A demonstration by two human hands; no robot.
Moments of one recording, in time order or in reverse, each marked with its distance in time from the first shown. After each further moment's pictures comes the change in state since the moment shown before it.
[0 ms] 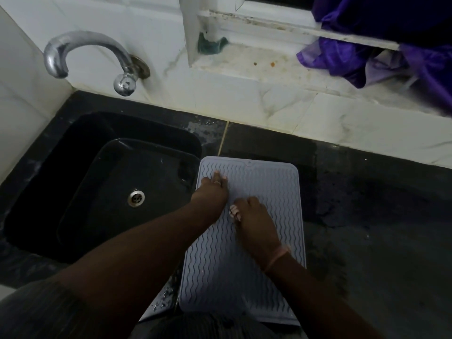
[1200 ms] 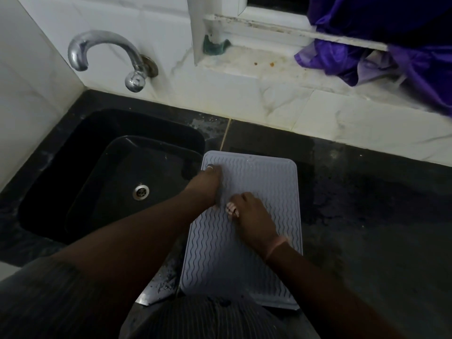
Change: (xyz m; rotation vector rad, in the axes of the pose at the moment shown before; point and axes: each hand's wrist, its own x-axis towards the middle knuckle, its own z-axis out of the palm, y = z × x) left_hand -0.010 -0.017 0.006 -0.229 0.192 -0.008; right_hand -0.016 0.002 0.006 0.088 -0.010 -0.129
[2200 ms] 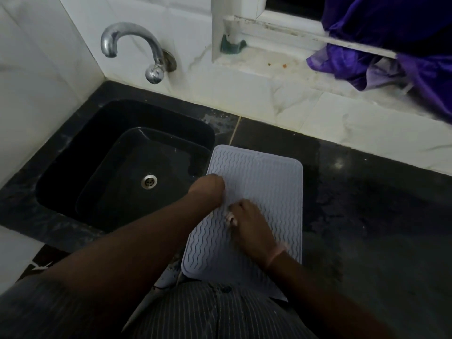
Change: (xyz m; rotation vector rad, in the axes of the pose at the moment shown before) left_hand -0.041 0.007 0.009 -0.022 -0.049 -0.165; right_hand -0.038 -0.015 0.014 0.015 0.032 -0.154
